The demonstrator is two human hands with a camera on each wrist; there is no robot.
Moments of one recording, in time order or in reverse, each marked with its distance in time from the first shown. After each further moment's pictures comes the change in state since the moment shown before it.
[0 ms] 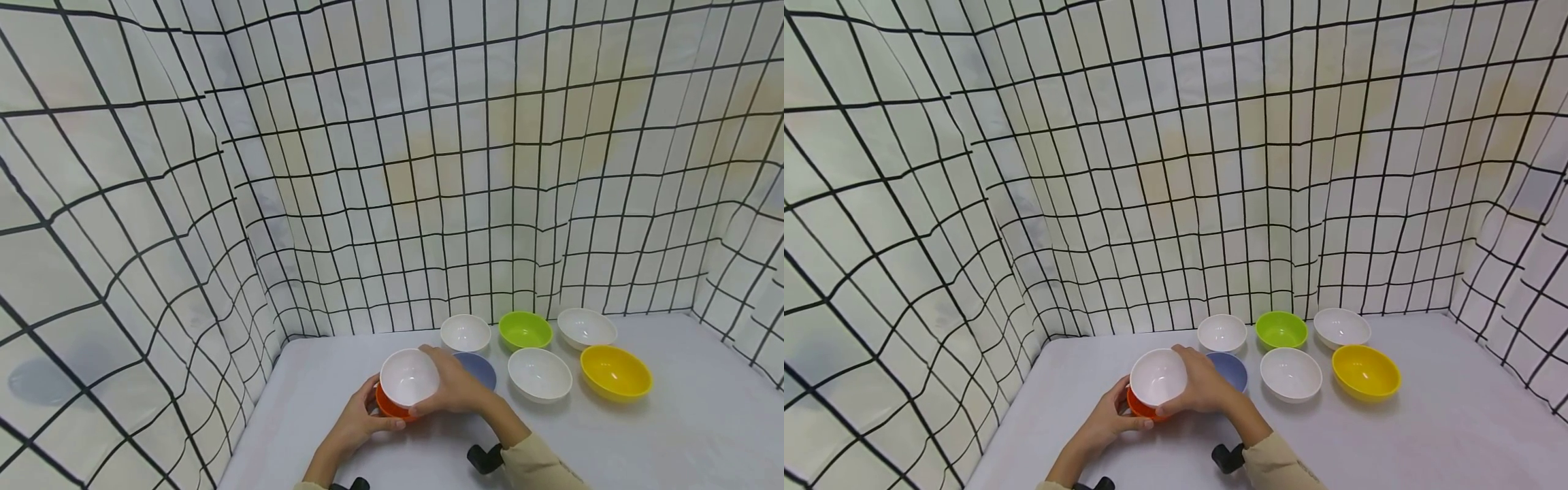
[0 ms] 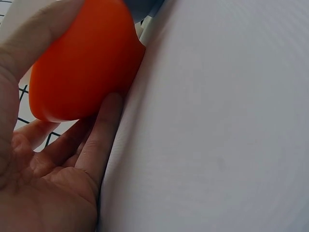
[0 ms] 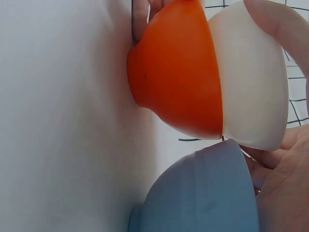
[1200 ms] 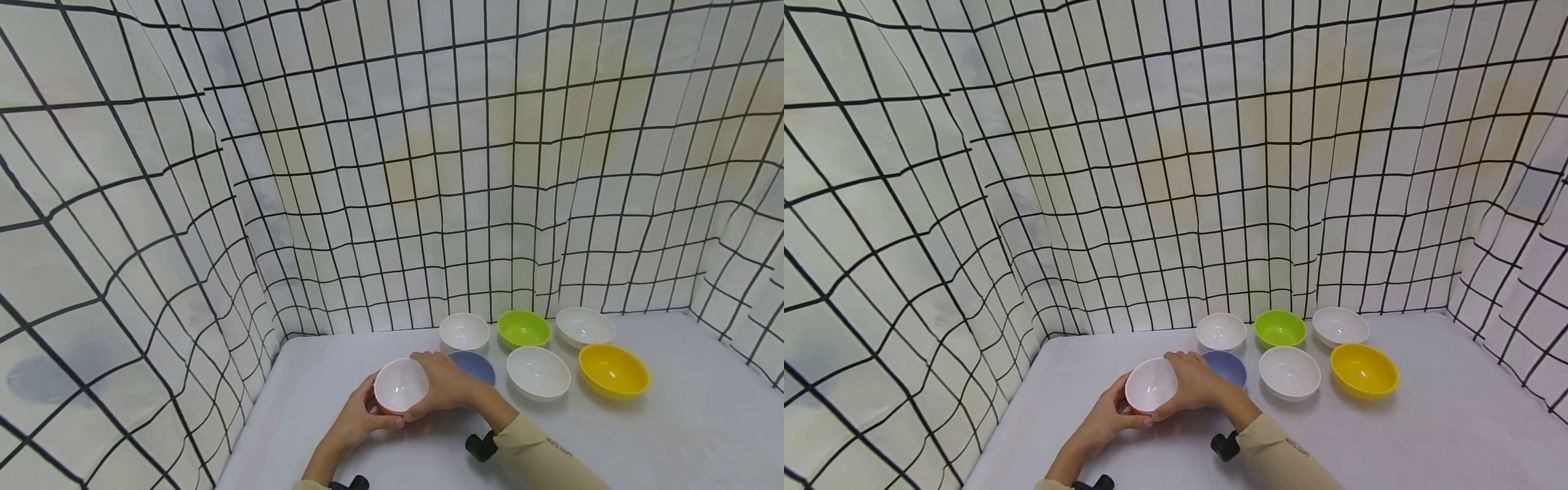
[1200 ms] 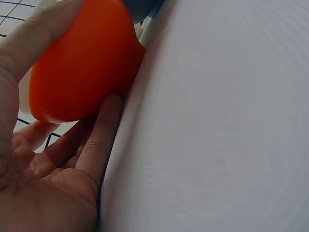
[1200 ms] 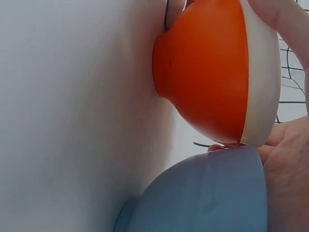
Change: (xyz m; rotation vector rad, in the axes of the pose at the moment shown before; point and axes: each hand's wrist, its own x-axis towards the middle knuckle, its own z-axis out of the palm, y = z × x) left_hand 0.000 0.000 -0.002 -0.057 -0.011 0.053; right_hand 0.019 -0.002 0.005 -0.270 -0.156 -0.059
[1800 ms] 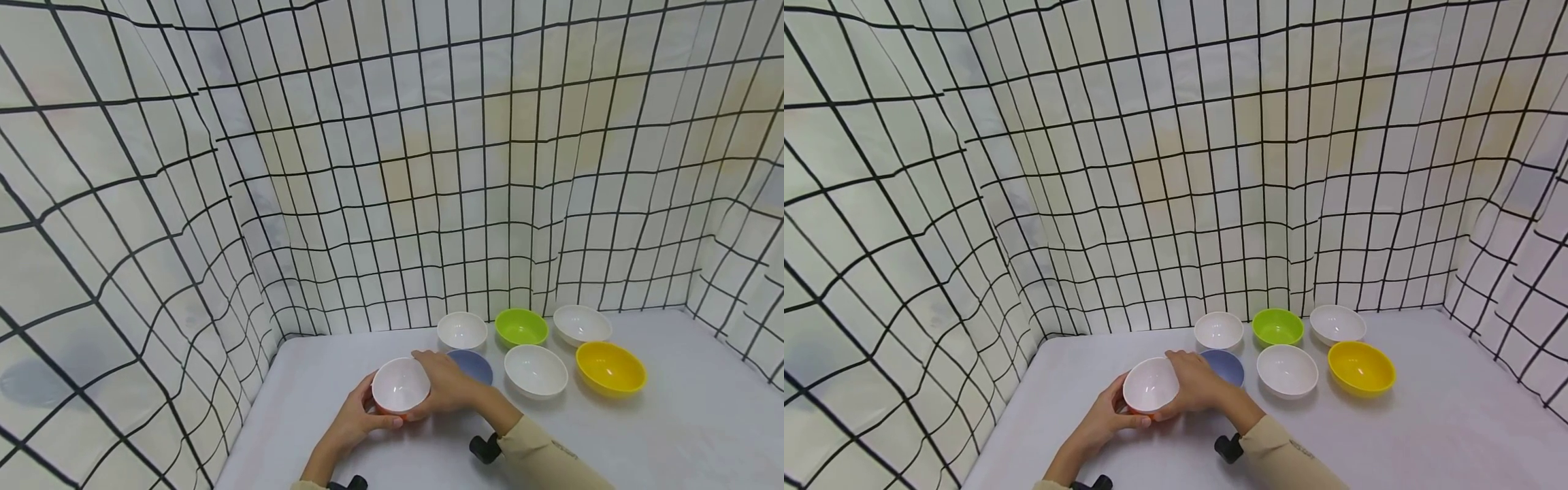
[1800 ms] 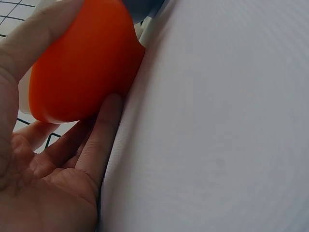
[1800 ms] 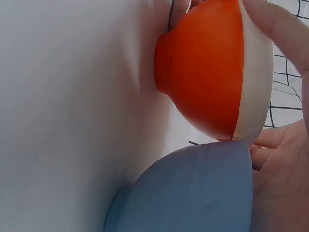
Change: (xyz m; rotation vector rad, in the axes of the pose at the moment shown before) left_hand 0.001 -0.001 0.000 -0.015 -0.004 -0.007; right_hand -0.010 -0.001 -0.002 0.014 0.010 0.041
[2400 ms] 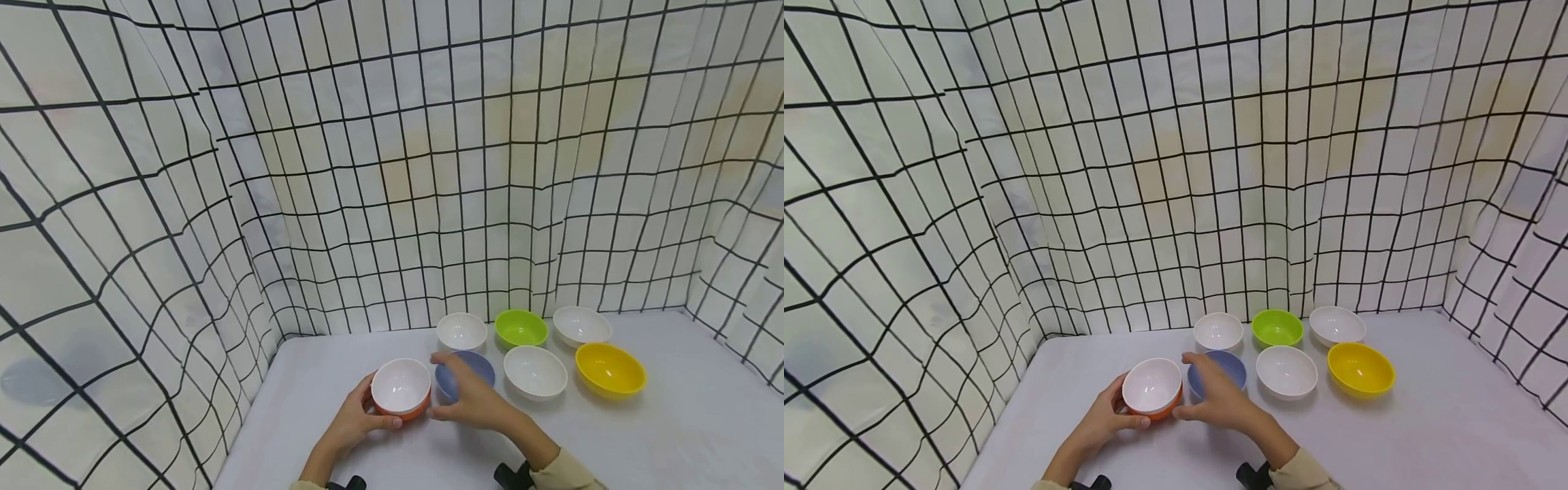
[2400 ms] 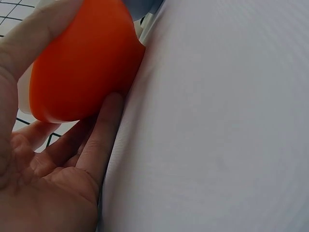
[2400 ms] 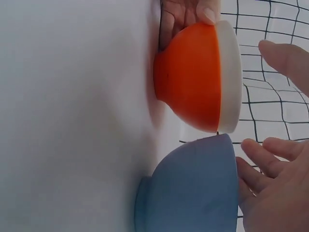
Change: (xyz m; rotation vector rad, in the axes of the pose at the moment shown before) left_hand -0.003 0.005 0.002 0.015 0.014 -0.012; right_hand -0.053 0.006 -0.008 0.245 0.171 0.013
